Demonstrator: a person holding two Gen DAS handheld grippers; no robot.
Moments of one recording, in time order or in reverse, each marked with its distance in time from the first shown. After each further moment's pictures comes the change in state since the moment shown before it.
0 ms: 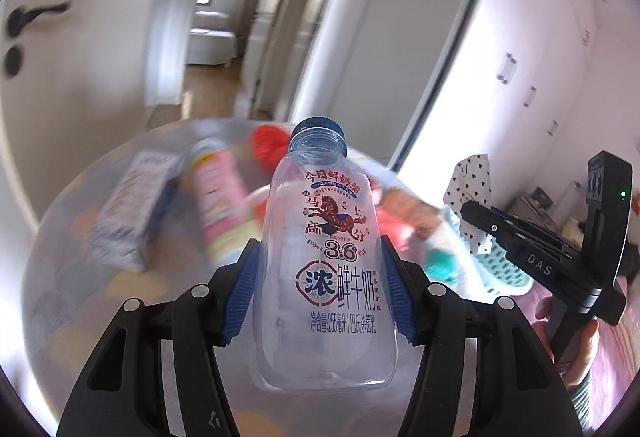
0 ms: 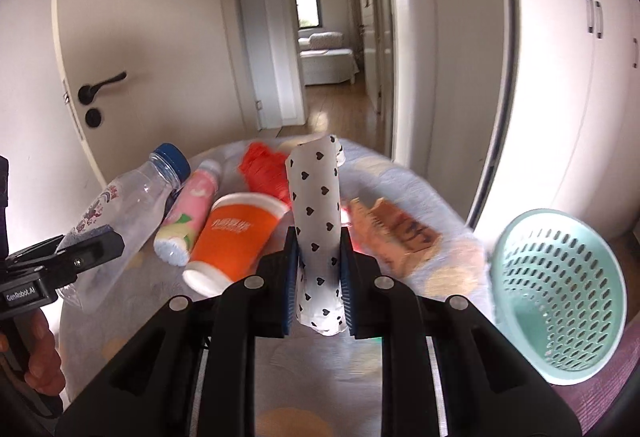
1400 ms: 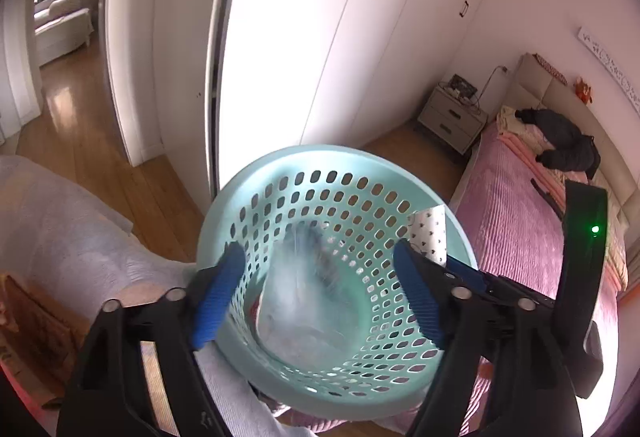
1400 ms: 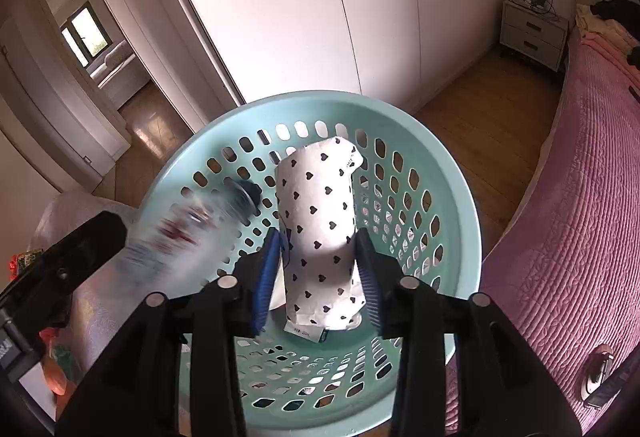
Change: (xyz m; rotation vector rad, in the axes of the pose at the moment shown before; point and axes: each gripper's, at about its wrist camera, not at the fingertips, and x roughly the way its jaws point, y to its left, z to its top) left arm 0.271 -0.272 0.009 0.272 0.306 -0.311; right arm 0.008 -0.293 -0.072 0.609 0.203 -0.429
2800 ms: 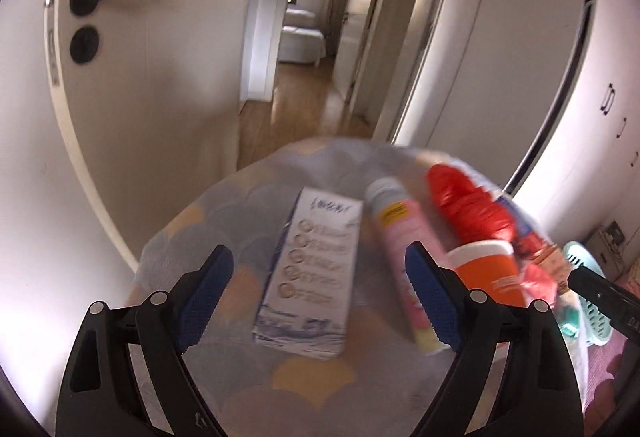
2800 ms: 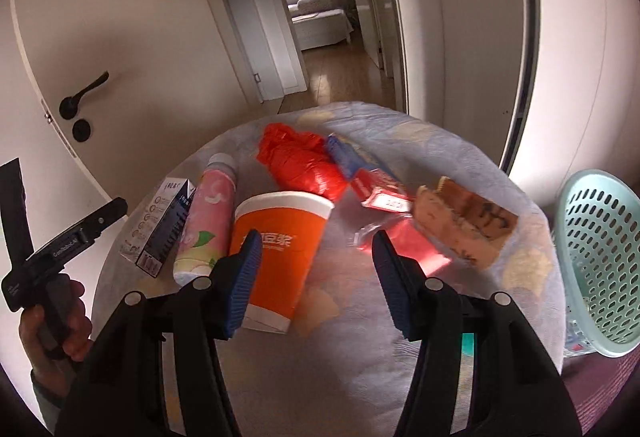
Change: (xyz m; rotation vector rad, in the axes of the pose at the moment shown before) left arm -0.348 0.316 -0.156 -0.445 -0.267 0.616; right arm -0.084 0.352 -0.137 -0.551 0.046 0.445
